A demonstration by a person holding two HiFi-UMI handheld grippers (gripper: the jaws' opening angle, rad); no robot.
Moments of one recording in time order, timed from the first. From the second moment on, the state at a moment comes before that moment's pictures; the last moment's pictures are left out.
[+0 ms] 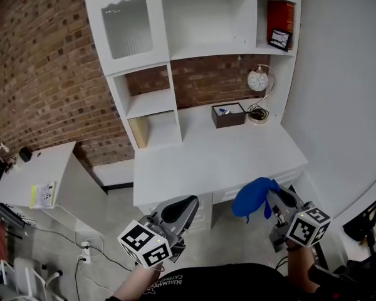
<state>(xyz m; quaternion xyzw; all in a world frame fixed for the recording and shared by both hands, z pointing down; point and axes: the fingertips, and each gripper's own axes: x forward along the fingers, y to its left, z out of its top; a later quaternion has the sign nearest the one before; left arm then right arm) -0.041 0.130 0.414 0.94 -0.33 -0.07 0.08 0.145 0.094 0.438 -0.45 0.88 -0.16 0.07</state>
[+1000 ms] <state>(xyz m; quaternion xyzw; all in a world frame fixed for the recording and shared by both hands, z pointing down) -0.009 -0.133 0.362 0.94 -0.34 -0.09 0.00 0.109 -0.188 0.313 -0.21 0.97 -0.09 0.11</state>
